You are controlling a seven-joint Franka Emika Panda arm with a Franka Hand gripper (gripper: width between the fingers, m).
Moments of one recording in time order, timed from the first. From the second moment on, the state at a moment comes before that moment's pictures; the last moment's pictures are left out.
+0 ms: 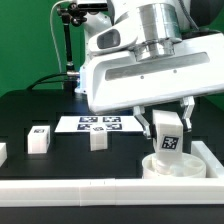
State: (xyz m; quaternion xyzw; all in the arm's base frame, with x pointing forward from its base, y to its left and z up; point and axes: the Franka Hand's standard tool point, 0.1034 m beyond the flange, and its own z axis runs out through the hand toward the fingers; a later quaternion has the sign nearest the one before) arm 0.670 0.051 0.098 -0.97 0.01 -0.21 0.07
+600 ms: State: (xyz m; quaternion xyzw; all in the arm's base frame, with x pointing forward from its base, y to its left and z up) arm 0.667 0.050 0.100 -0.97 0.01 -0.25 0.06
